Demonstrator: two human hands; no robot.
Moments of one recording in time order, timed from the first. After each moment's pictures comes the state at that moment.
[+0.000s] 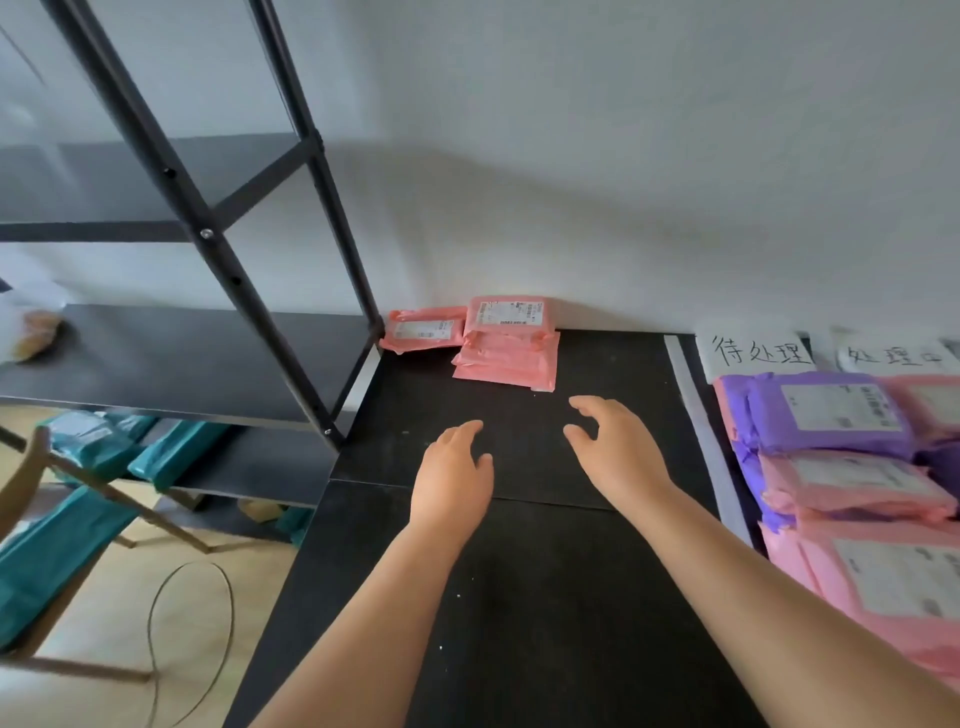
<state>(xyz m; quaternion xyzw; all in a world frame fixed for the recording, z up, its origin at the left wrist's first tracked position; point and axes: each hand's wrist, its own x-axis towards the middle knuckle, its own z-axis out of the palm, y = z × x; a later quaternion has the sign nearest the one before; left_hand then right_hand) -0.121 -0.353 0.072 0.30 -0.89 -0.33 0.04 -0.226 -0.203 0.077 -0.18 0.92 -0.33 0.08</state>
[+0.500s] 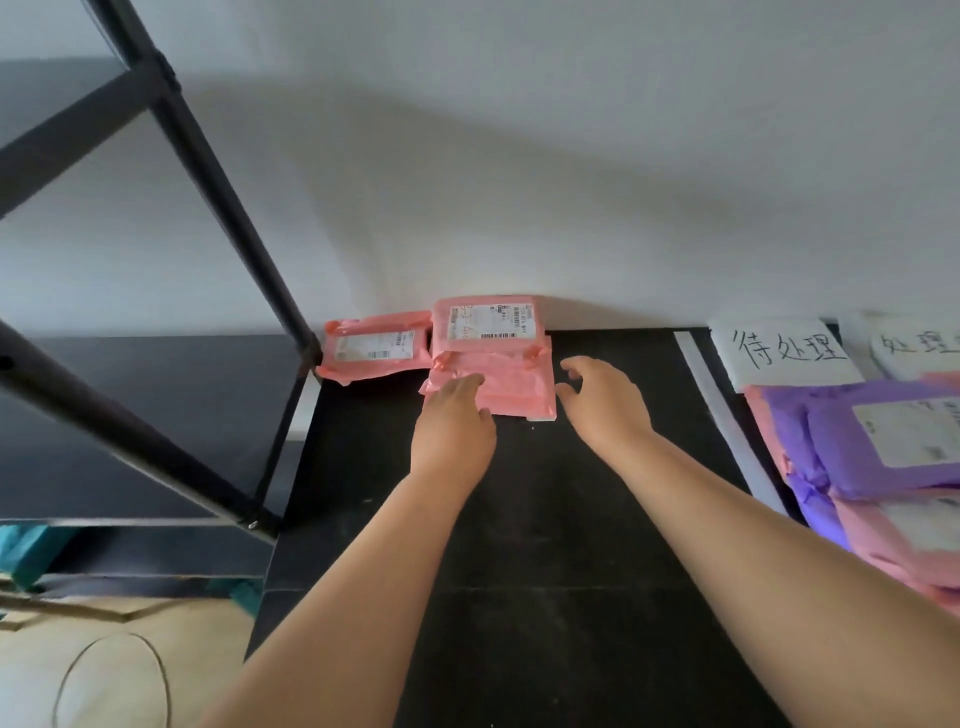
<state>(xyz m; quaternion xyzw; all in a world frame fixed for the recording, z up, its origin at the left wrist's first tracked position) -0.300 -0.458 0.017 0.22 -0.93 -0.31 0.02 -0.385 -0.314 0.018 -0.12 0.96 -0.24 0.08</state>
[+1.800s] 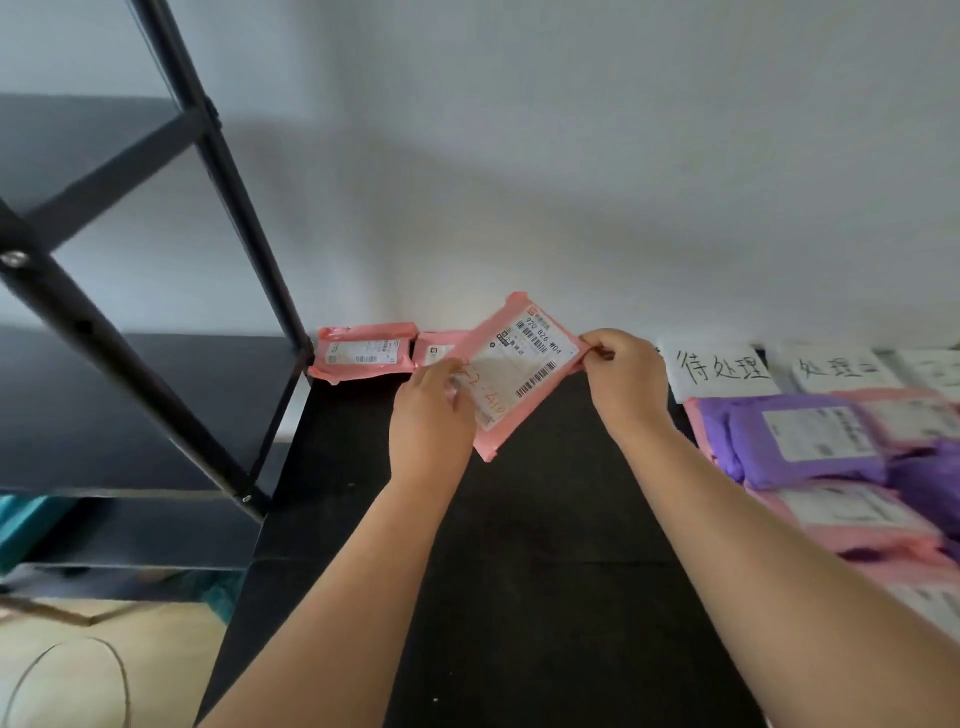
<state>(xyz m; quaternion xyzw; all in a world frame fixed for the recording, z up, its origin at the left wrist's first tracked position) -0.252 -0.426 0.080 0.26 -0.87 -0.39 0.16 -0.355 -0.268 0.087 -0.08 0.90 -0.41 -0.06</state>
